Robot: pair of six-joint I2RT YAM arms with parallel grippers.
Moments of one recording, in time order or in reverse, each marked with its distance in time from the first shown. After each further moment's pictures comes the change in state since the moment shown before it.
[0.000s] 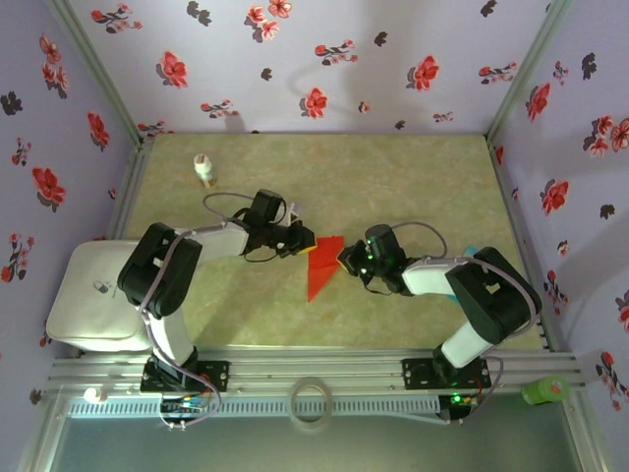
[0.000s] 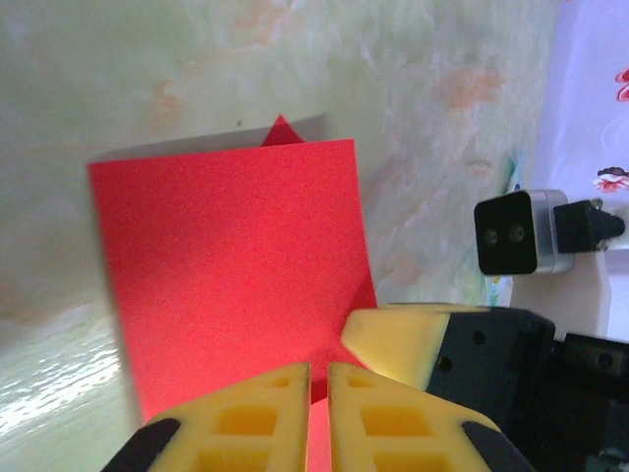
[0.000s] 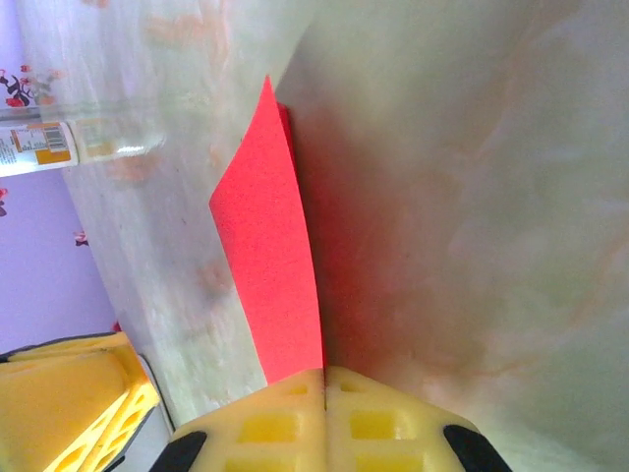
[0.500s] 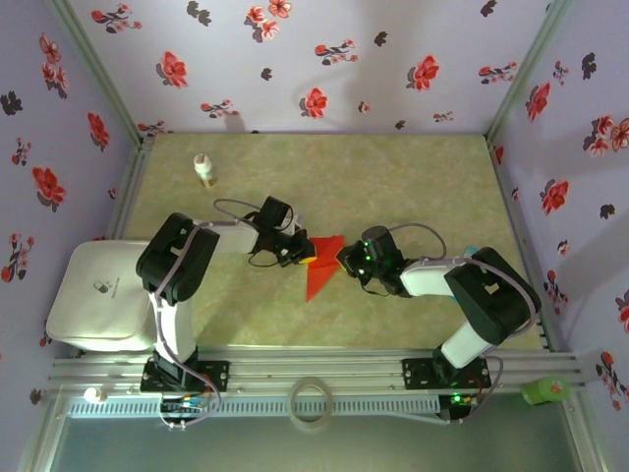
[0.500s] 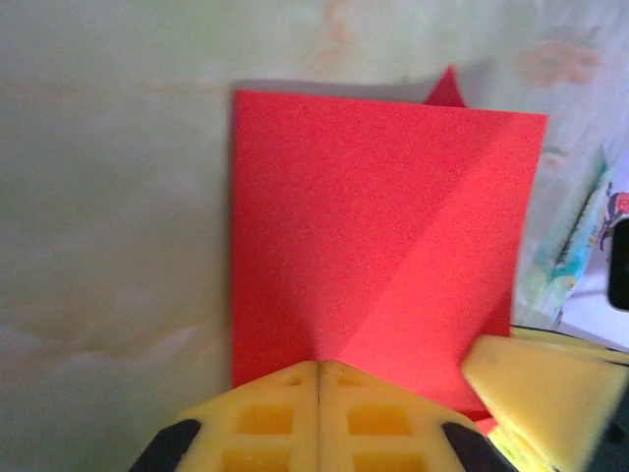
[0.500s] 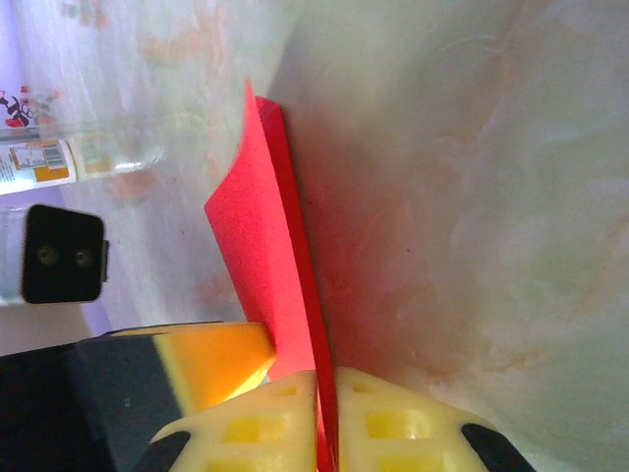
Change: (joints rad) left arm -0.011 0.137 0.042 -0.077 -0.010 0.001; right arm 0.019 0.000 0.000 0.005 0.042 0.028
